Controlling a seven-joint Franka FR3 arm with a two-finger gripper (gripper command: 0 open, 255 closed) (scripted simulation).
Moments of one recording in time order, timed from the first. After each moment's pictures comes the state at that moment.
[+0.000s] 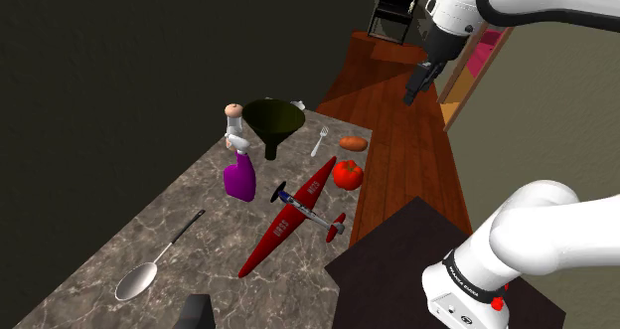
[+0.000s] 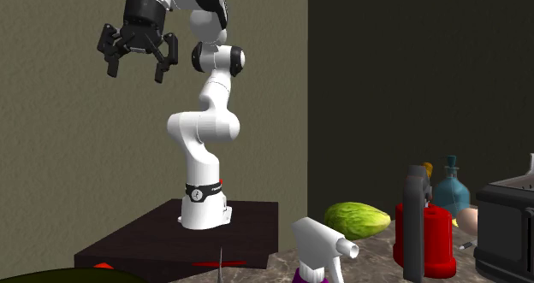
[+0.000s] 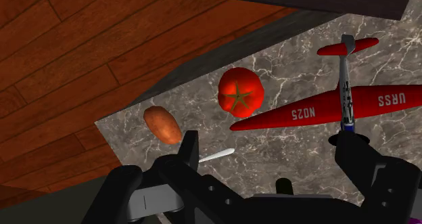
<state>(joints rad) -0.01 -0.76 0.03 -2.38 -0.08 1.71 -0.15</state>
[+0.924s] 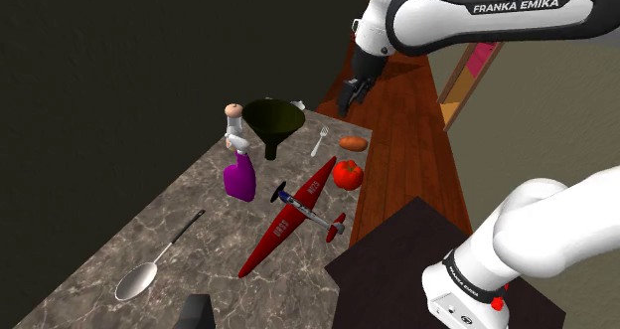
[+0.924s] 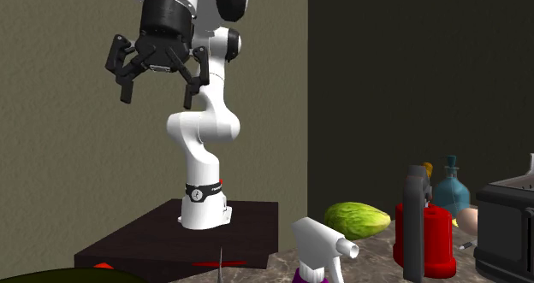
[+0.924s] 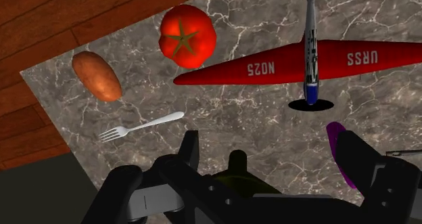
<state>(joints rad) 0.06 -0.43 0.17 -2.30 -0.02 1.98 -0.04</state>
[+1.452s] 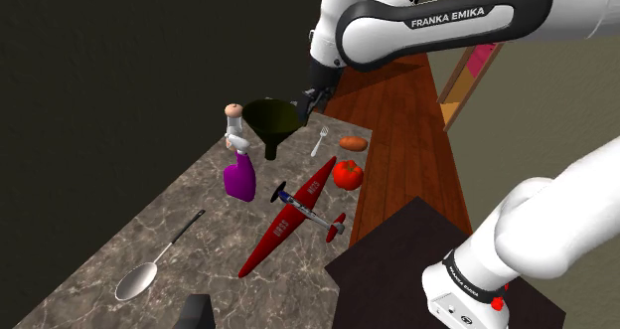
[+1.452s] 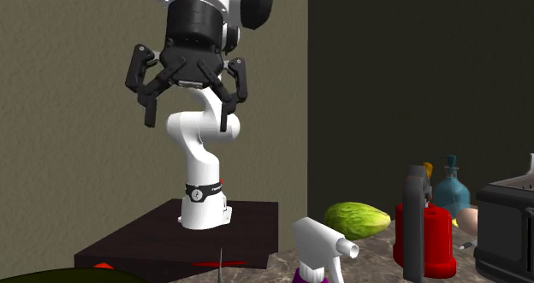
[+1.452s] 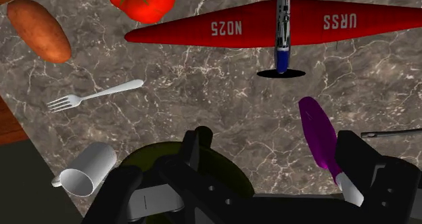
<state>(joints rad) 0.10 -0.19 0.25 -2.17 -0.03 2.09 0.03</state>
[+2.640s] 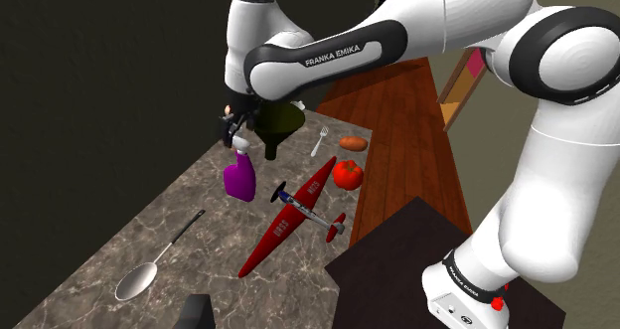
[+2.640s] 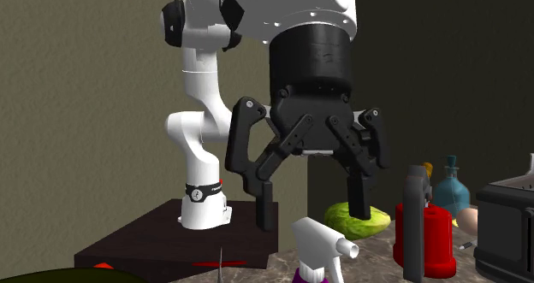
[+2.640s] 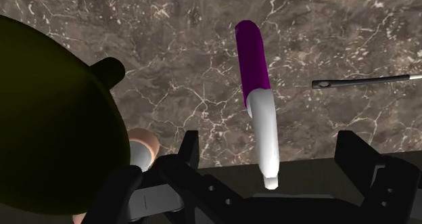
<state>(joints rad) 0.22 0.34 0.33 -1.75 -0.19 2.20 0.19</state>
